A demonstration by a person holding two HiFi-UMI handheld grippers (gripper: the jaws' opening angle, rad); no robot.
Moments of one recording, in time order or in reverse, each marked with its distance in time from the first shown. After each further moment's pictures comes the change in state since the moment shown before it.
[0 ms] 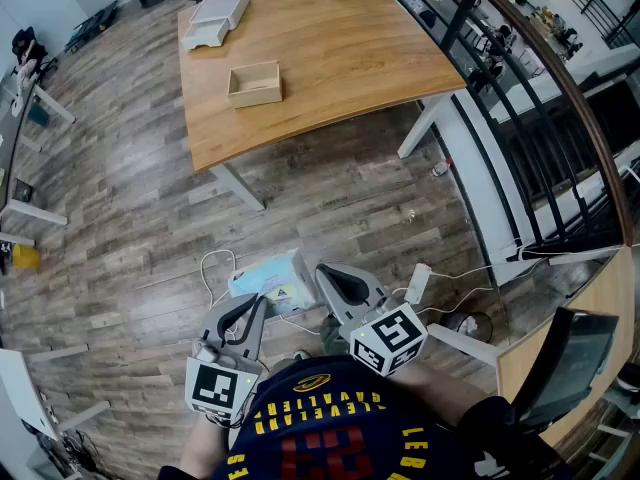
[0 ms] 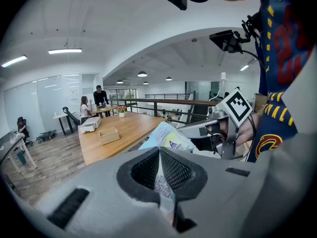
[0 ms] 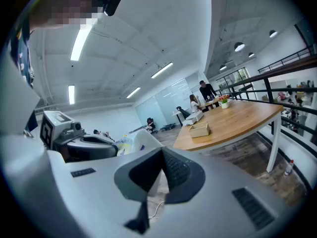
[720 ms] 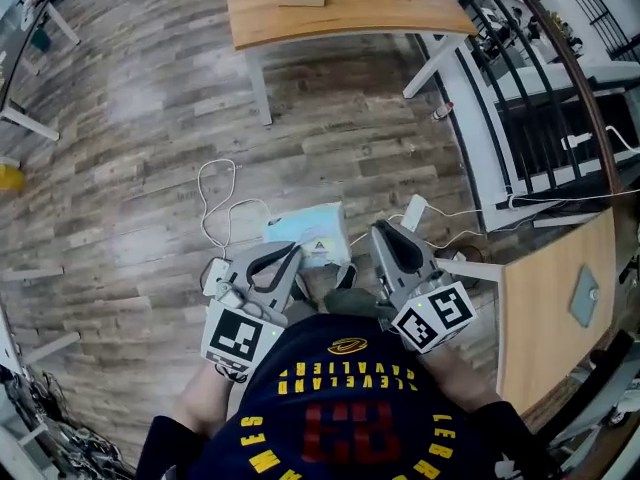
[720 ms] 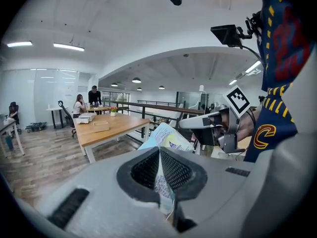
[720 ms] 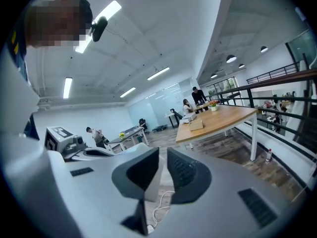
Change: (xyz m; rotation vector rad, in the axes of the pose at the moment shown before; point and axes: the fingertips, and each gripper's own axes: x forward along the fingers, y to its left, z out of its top) left arm -0.166 -0.109 -0.100 -0.002 -0.108 -0.126; right arm -0.146 0.158 -0.074 -0.004 -0.041 -0.145
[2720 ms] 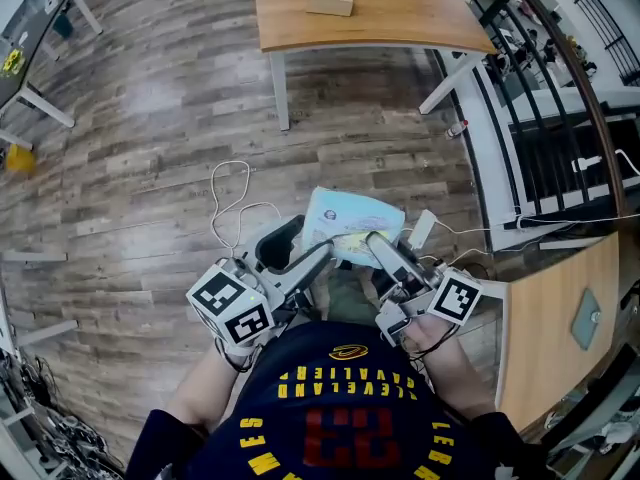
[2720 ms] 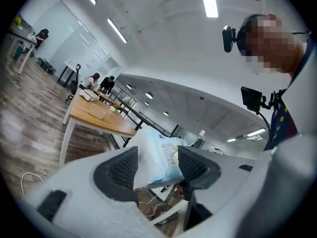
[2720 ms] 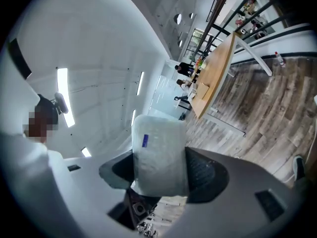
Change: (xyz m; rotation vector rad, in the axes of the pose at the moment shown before) left arm -0.001 0.024 0.014 -0.565 -0.289 -0.115; right arm 0.024 0.026 -0.024 0.744 0.036 0.345
